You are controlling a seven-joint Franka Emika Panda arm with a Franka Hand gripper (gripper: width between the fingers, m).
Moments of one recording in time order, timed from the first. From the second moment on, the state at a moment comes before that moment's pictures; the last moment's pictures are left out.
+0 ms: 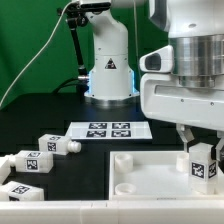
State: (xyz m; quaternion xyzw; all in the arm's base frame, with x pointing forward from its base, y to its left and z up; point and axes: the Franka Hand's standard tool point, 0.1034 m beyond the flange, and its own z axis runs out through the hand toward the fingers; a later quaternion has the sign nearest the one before) arm 0.649 0.145 0.082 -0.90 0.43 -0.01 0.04
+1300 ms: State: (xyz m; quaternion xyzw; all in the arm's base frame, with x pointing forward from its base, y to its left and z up) arm 0.650 0.140 0.081 -0.98 0.21 -0.02 0.04
